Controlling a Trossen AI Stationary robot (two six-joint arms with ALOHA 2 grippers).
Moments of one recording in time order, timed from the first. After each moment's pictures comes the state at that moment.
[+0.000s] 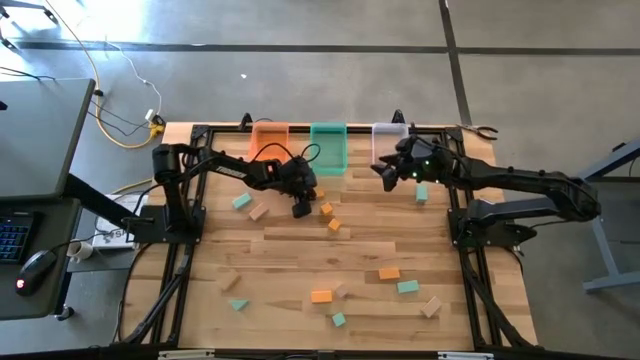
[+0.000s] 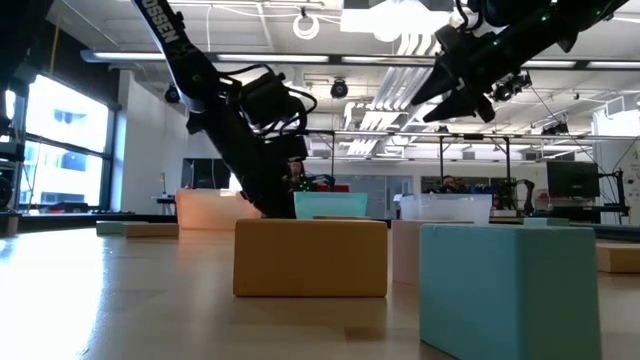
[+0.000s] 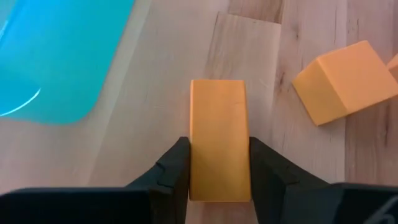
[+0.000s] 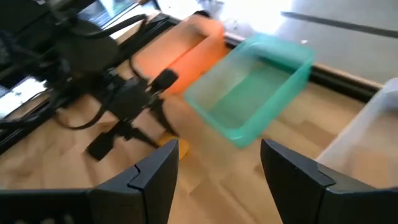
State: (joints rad) left arm 0.42 1.86 0.88 0.03 0.07 0.09; right arm -0.33 0.99 0.65 -0.14 0.10 0.45
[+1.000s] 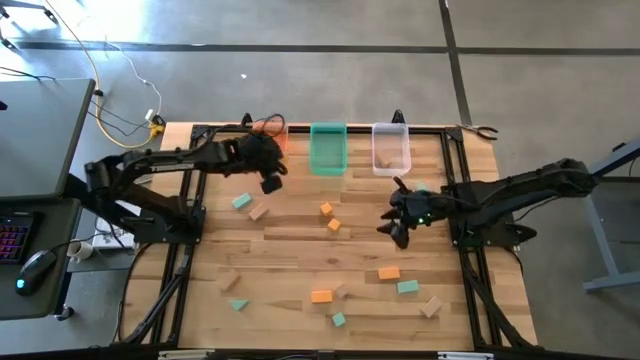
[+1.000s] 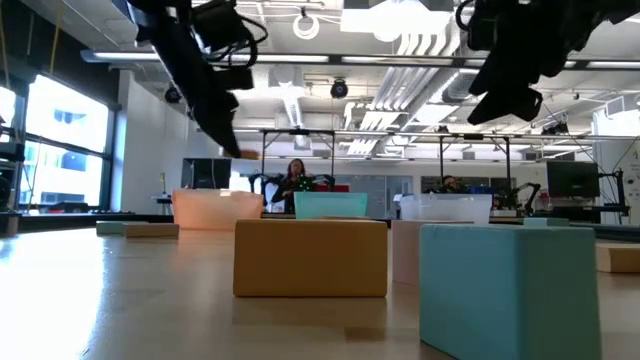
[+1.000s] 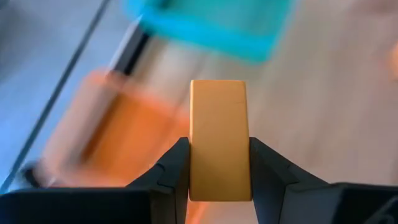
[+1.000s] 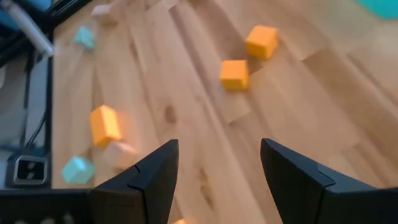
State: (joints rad) left arm 0.53 1.32 0.88 -0.51 -0.30 0.12; right arm 0.18 0.99 0.65 -0.38 0.10 0.63
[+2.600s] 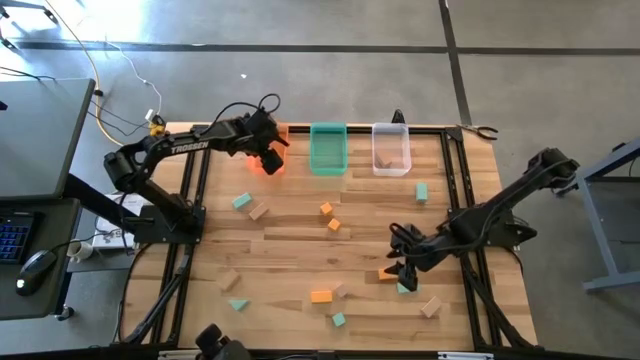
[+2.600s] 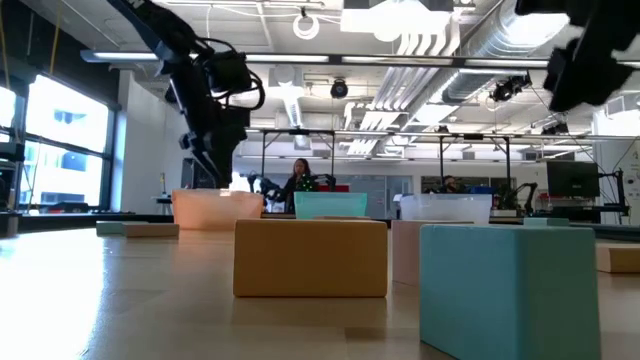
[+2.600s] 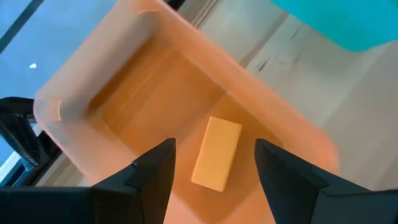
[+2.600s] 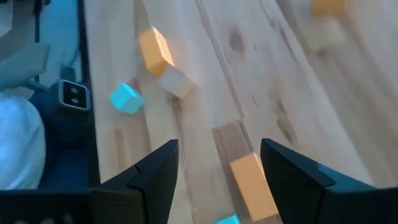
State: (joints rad) left arm 0.77 1.52 0.98 -0.56 -0.14 0.04; right arm 0.58 1.18 0.78 -0.46 0.22 0.87
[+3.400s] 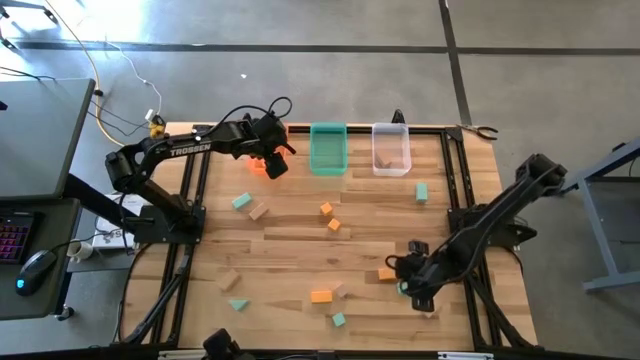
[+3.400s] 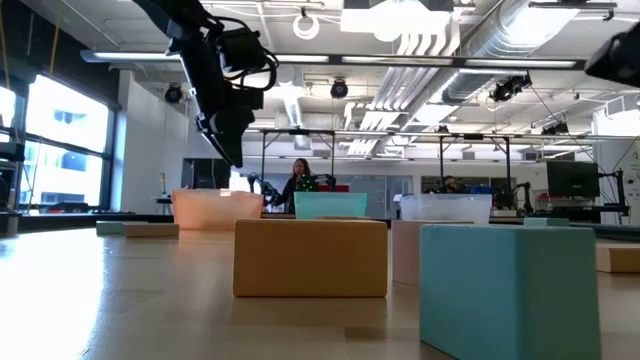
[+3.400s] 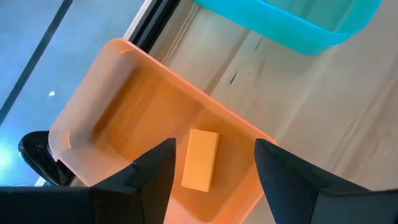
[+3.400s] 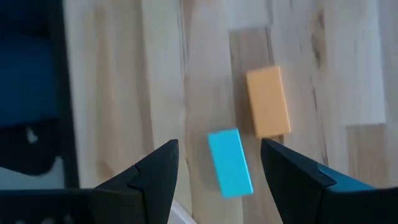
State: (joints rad) left arm 0.67 1.52 1.08 -0.65 -0.22 0.09; right arm 0.72 1.38 0.93 -0.74 0.10 0.80
